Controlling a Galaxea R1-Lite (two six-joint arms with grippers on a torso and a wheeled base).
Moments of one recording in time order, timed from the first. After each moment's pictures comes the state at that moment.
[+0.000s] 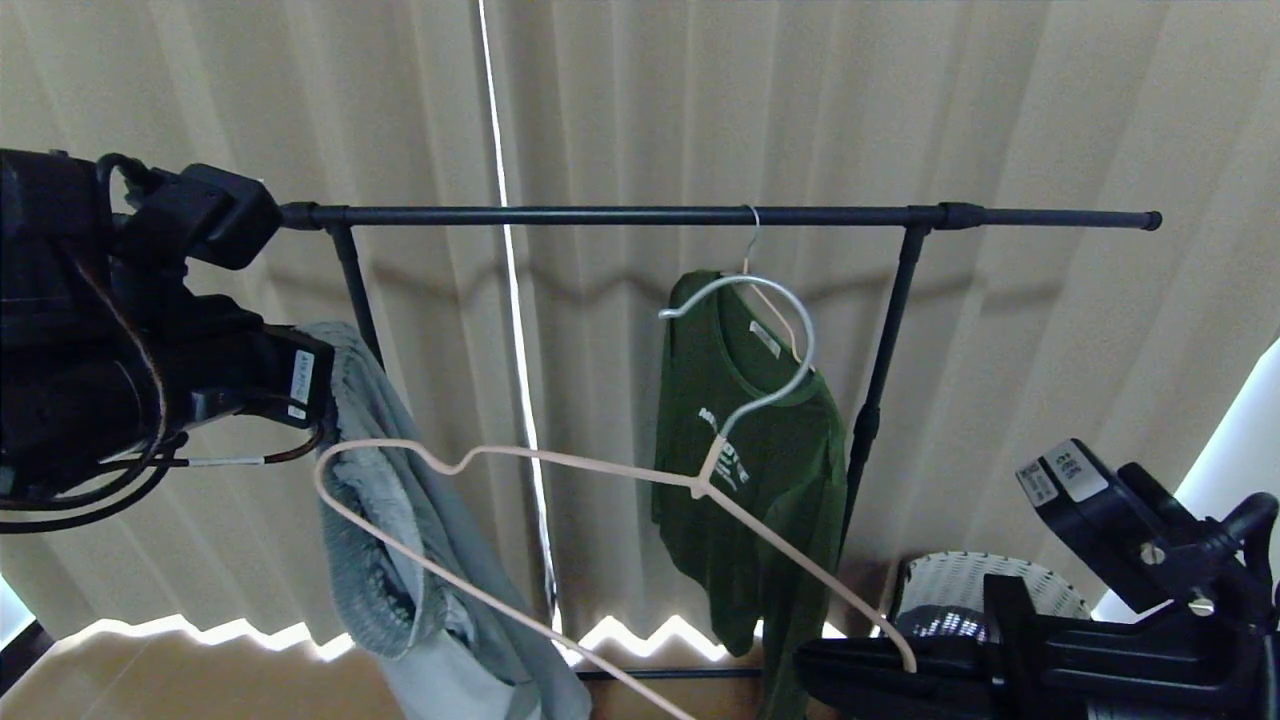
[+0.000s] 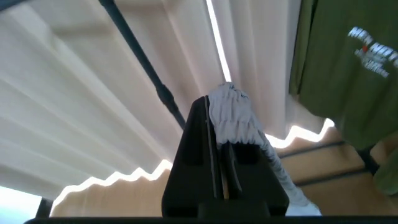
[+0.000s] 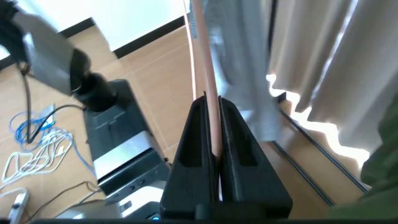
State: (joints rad) left arm -0.29 1.41 -0.93 -0.16 0.23 0.25; right arm 0.90 1.31 -0.50 -0.47 0.23 0.26
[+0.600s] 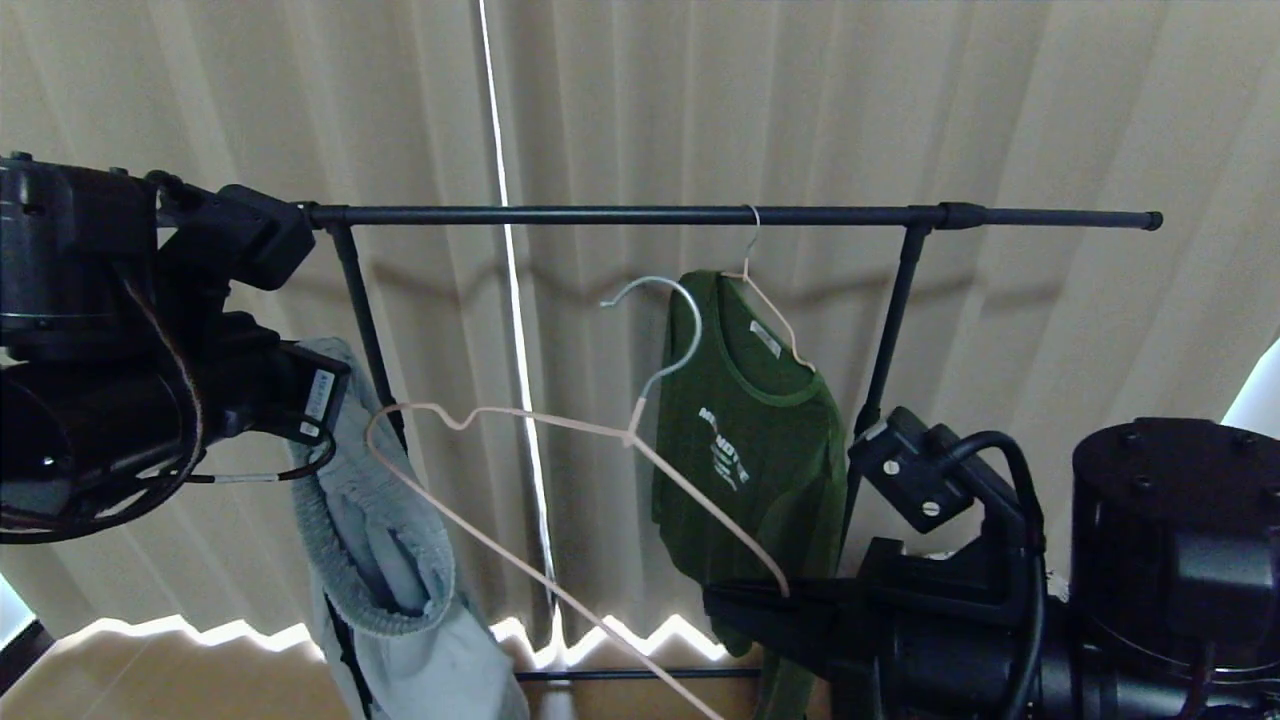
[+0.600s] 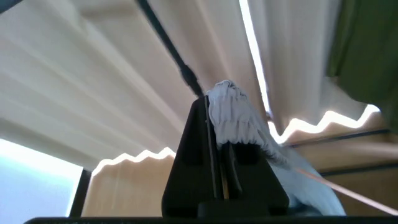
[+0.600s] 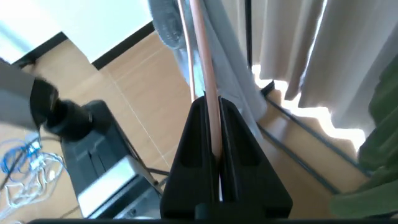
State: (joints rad) left arm -0.38 1.42 -0.94 -0.11 0.43 0.27; right arm 0.93 1.53 -0.63 -0.53 0.09 0.37
